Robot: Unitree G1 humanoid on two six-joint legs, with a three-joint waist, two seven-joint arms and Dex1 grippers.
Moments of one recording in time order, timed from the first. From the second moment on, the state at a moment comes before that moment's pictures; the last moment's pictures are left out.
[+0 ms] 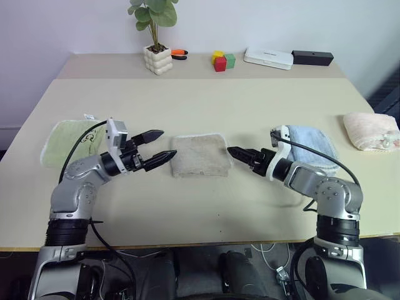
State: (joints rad) left arm -0.36 0.54 0.15 0.04 -0.58 0.28 -1.14; right arm -0.46 -0.30 -0.32 -0.11 0.82 1.23 0.31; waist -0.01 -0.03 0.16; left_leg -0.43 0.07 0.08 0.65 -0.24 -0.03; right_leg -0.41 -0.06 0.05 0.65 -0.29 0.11
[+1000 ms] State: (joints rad) left arm -0.28 0.55 0.18 -0.05 -0.58 0.23 -1.10; right arm -0.54 -0.13 -0.28 0.07 0.83 1.36 0.26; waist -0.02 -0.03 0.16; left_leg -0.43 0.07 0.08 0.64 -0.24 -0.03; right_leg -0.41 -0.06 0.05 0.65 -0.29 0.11
